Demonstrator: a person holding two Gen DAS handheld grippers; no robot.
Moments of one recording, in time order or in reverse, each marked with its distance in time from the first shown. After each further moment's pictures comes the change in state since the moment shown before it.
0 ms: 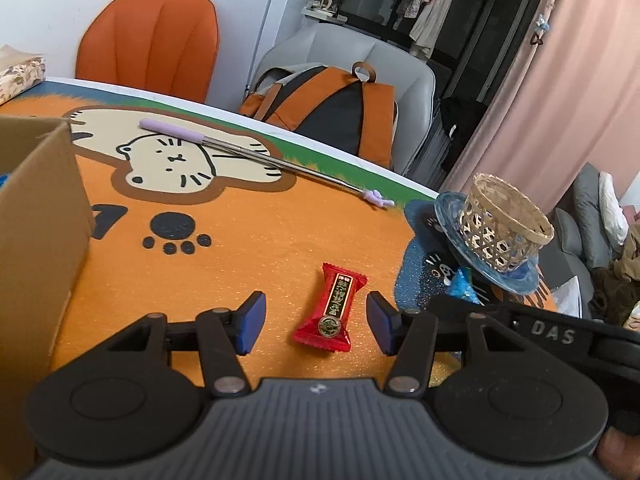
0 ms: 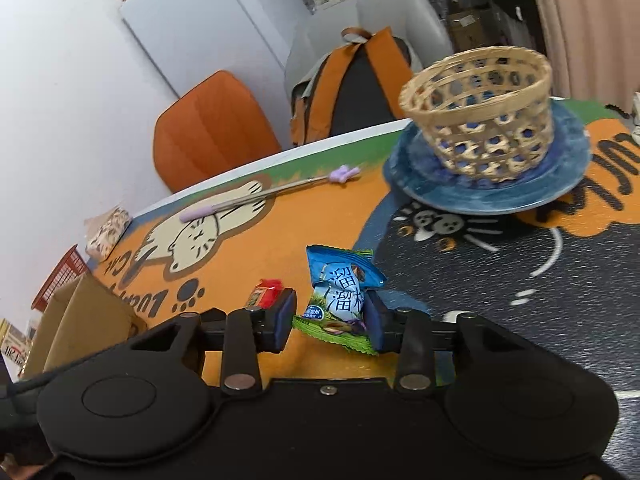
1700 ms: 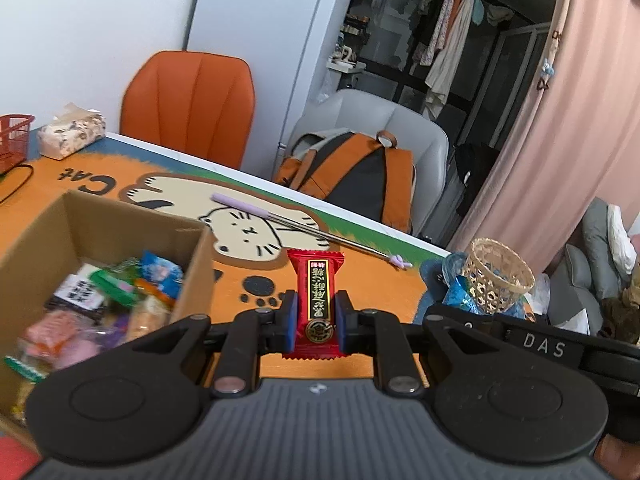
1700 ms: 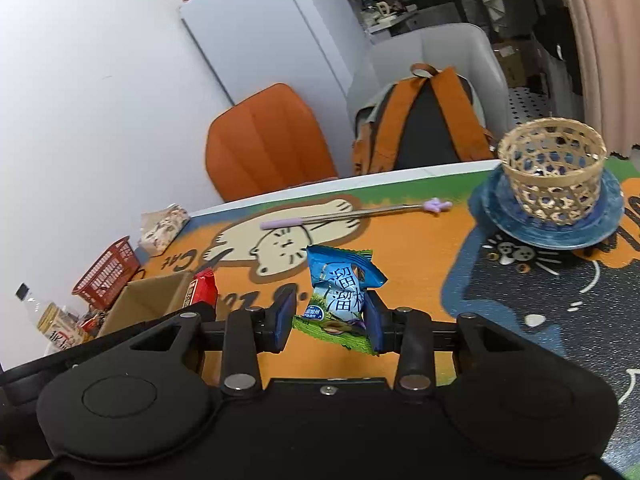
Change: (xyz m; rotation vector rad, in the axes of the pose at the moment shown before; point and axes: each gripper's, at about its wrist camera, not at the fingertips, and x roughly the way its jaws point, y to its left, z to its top) left arm -0.116 0.028 0.026 -0.013 -0.137 0.064; right arm -0.049 0.096 -0.001 -0.112 -0.047 0.085
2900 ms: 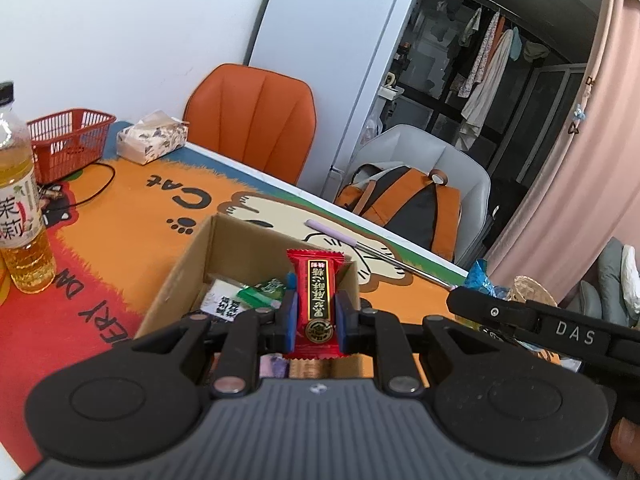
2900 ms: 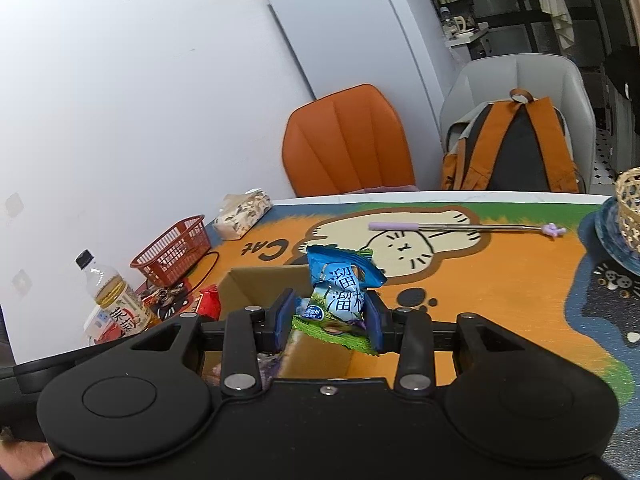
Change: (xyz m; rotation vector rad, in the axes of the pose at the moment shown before) left arm -0.073 0.106 0.016 -0.100 -0.038 0.050; right arm 0.007 0.114 -0.010 -0.141 -0.002 0.119
